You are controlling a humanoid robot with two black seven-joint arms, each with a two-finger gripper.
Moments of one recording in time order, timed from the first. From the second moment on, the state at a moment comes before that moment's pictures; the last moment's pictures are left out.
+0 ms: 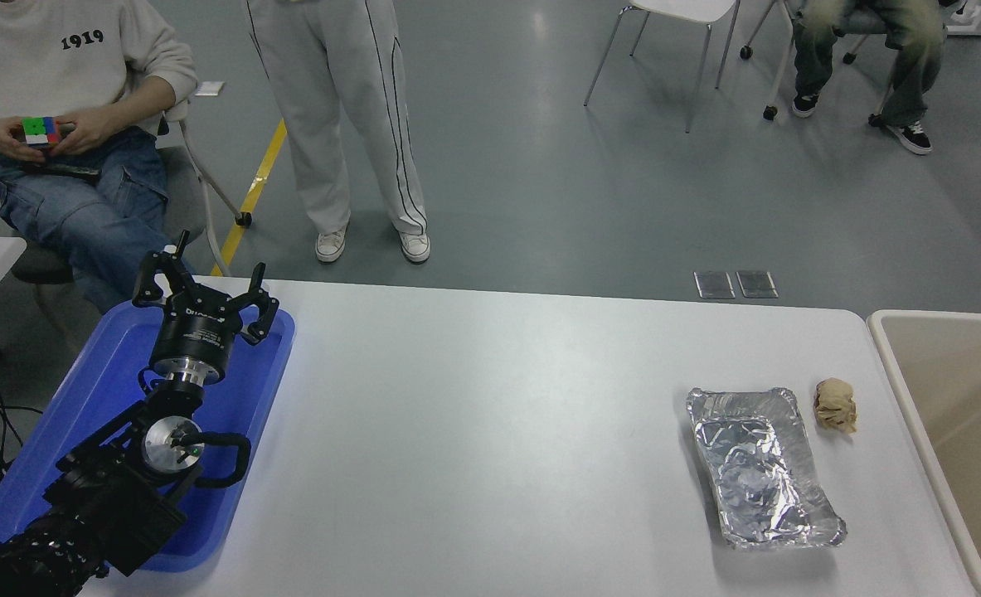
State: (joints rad) left arm -0.62 0.18 -0.87 -0.41 -0.09 -0.57 -0.51; right arm 0.72 -0.65 -0.66 0.27 -0.10 -0.10 0.04
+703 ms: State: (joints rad) left arm -0.62 0.18 -0.87 -0.41 -0.09 -0.57 -0.51; right arm 1.38 -0.82 -1.16 0.99 -0.23 0.14 0.04
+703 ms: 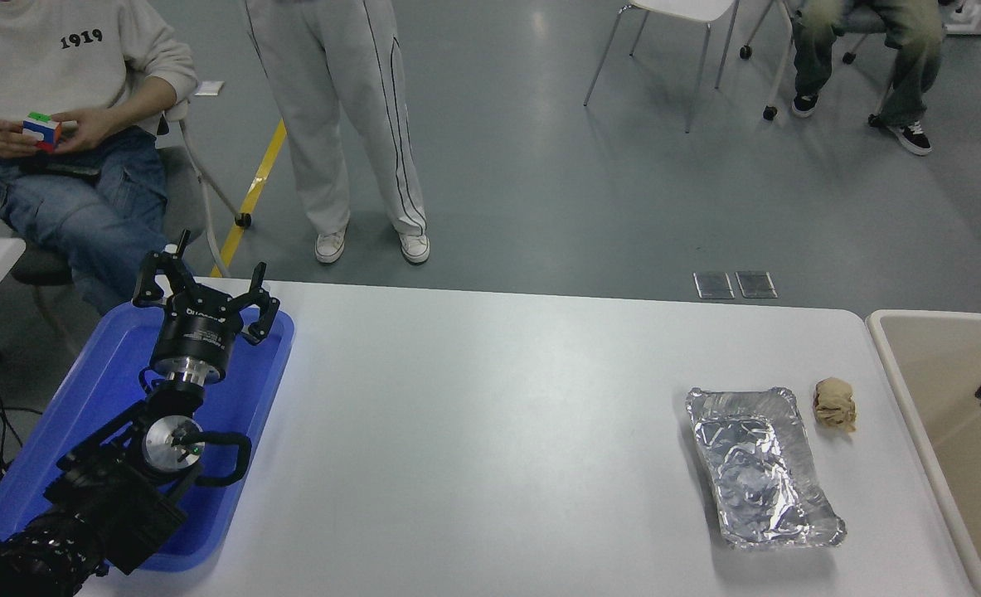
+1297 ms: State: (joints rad) left arm -0.62 0.18 -0.87 -0.41 -0.09 -0.57 -0.51; right arm 1.95 -0.50 -1.42 1.11 -0.24 0.73 0.04
